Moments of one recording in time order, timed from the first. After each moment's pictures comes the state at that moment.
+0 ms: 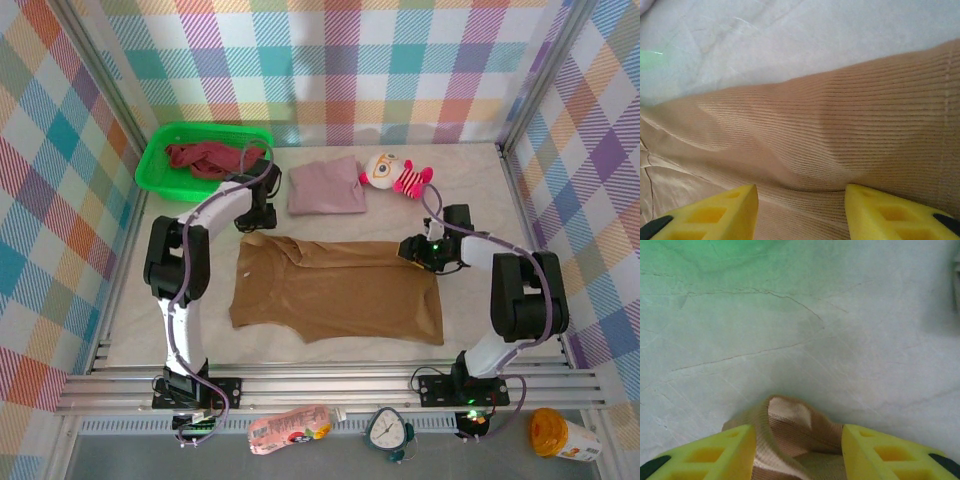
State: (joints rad) left arm -0.33 2.03 1.60 -0.89 -0.24 -0.45; right arm 0.05 1.65 0.82 -0.31 -0.54 0.37
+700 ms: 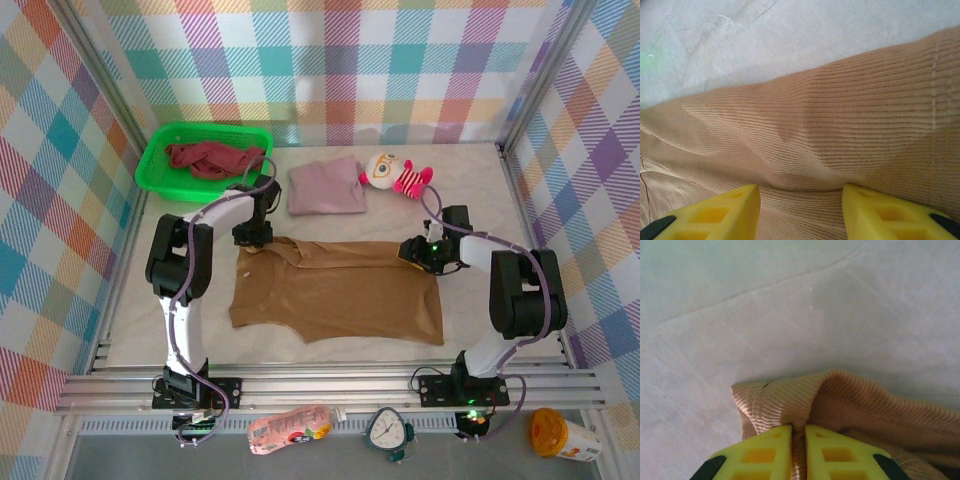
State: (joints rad) left arm -0.33 2.02 1.48 -0.92 -0.26 -0.40; right arm 0.05 1.66 0.82 -0.31 -0.53 0.38
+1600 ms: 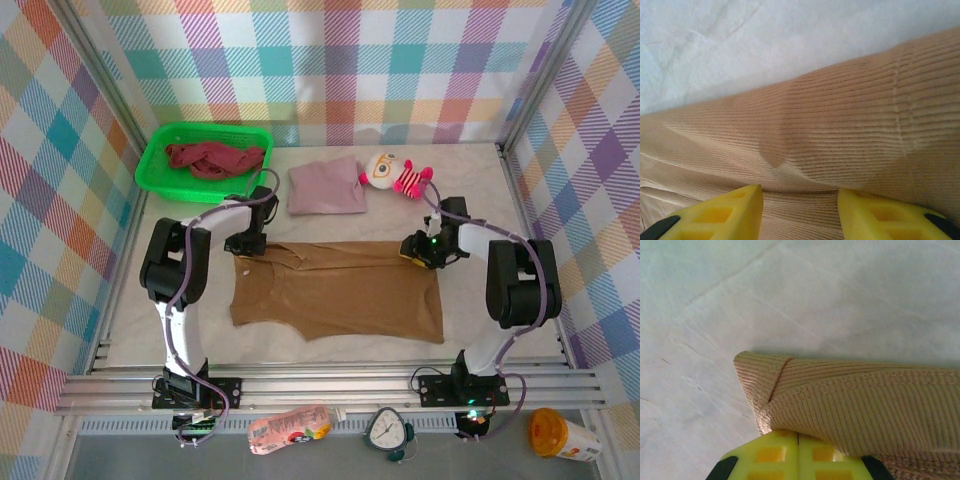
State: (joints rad) left arm -0.32 1.99 1.36 -0.85 -0.38 -0.23; right arm 0.04 1.75 0.97 -0.48 -0.47 0.37
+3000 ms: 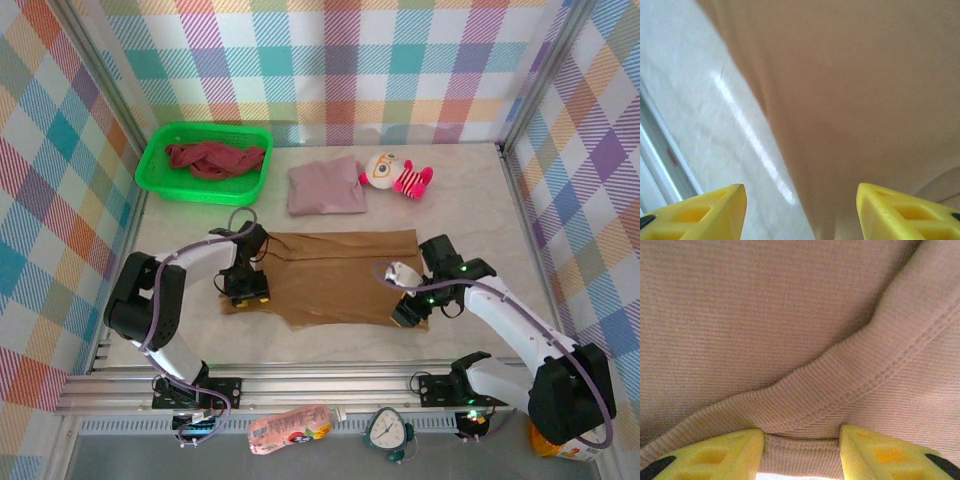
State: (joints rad) left arm -0.36 1.65 0.93 -0.88 0.10 -0.59; right arm 0.39 1.09 0.68 -0.89 -0.37 -0.58
